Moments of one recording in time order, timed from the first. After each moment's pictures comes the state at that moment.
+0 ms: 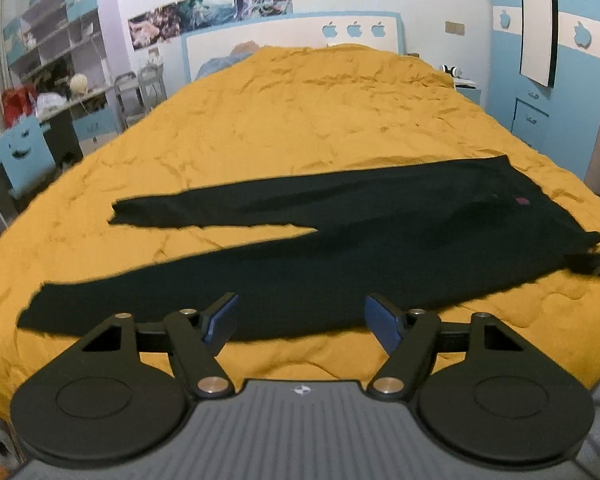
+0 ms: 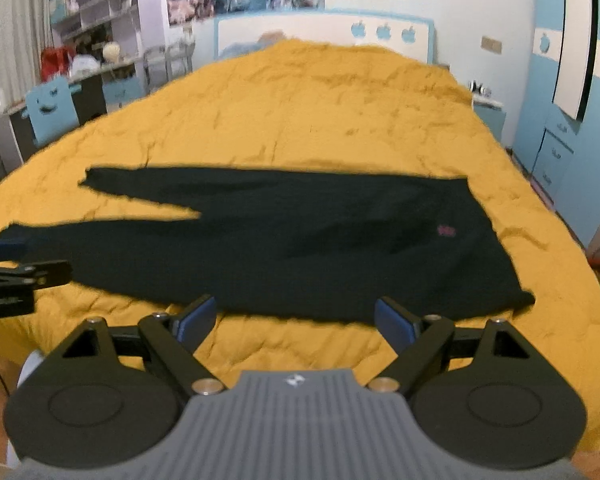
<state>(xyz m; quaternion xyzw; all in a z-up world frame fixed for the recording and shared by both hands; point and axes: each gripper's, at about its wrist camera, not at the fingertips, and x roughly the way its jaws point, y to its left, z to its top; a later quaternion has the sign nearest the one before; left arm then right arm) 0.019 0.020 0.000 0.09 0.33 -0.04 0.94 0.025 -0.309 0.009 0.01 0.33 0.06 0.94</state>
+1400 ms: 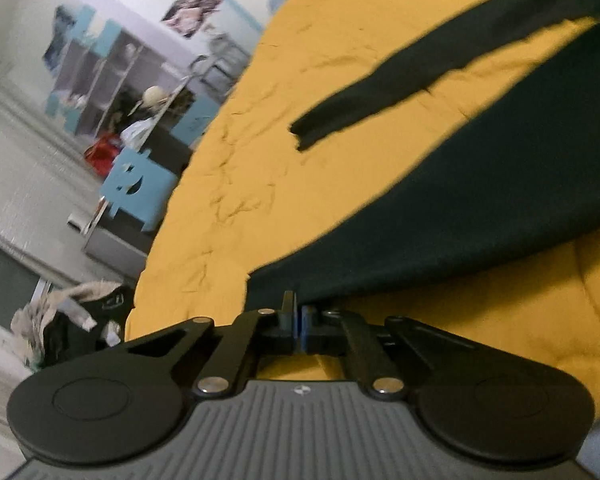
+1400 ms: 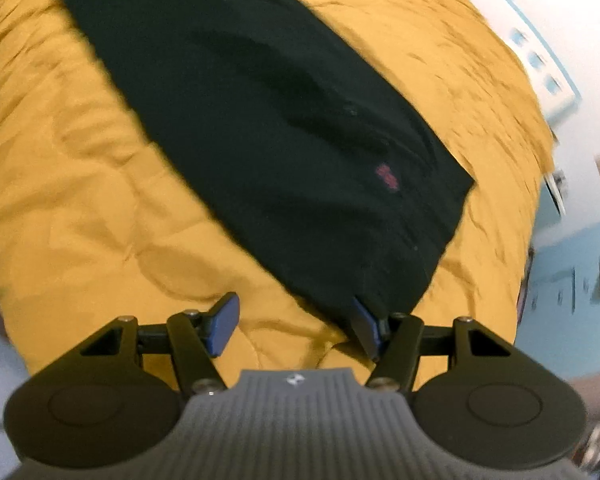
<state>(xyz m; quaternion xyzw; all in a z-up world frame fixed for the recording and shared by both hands) 0.114 0.203 -0.090 0.35 0.39 0.13 0.84 0.119 -0.454 -0.099 -0.40 0.44 0.21 0.77</state>
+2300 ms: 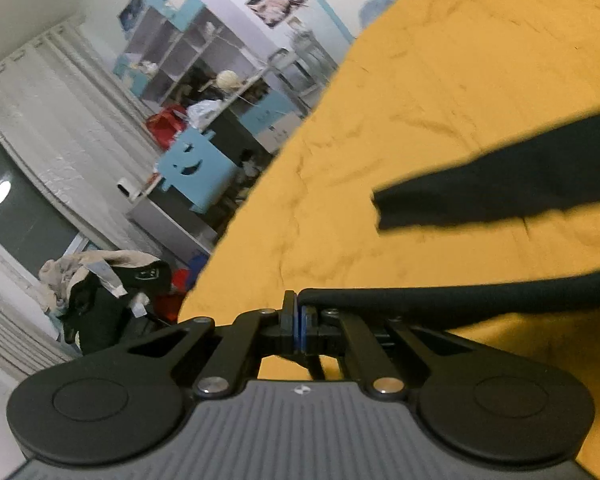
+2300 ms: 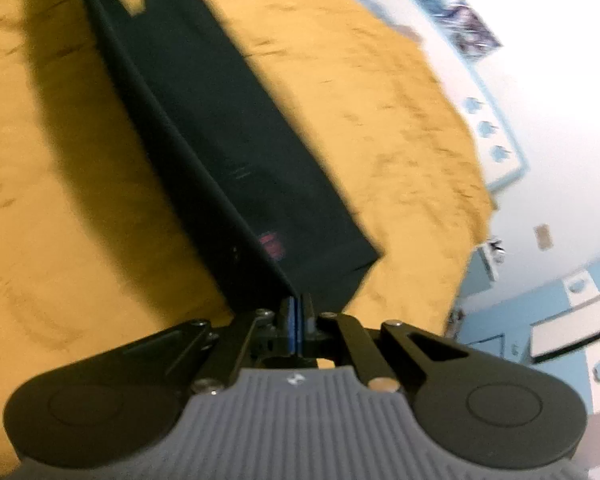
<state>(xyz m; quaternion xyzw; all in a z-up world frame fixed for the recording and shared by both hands) 0.211 0.198 -0.002 0.27 0.36 0.24 0.86 0.182 -0.474 -0.054 -0.44 0.32 0.14 0.83</state>
